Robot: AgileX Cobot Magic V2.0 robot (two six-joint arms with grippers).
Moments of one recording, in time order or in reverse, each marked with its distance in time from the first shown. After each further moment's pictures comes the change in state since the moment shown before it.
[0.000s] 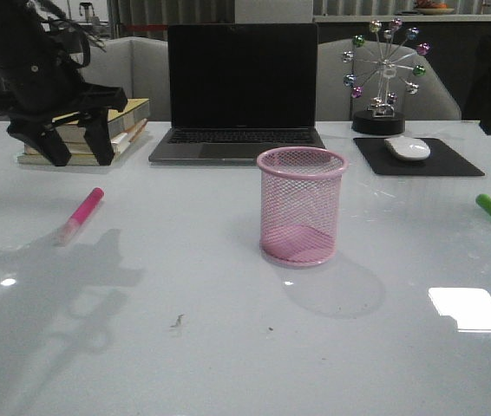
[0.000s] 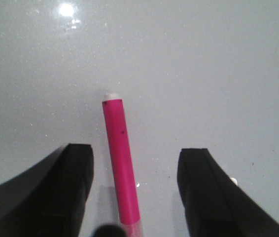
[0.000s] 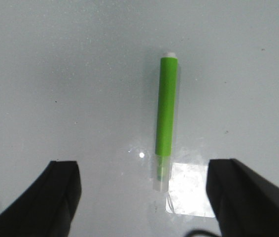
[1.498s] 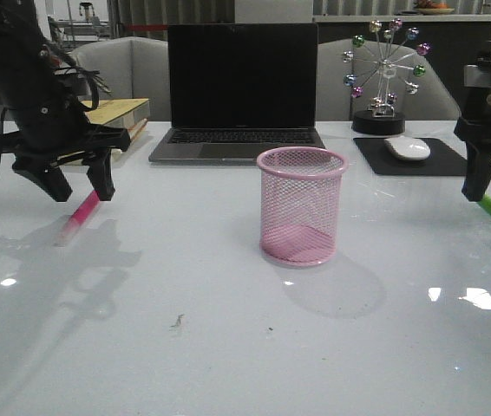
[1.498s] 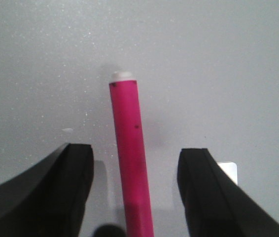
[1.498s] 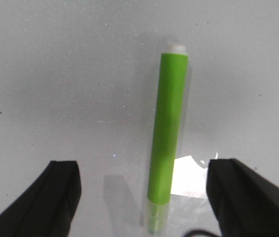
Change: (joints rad) left arm 0.000 0.084 -0.003 0.015 -0.017 -0.050; right arm 0.000 0.182 -0.004 0.000 -0.087 -0.053
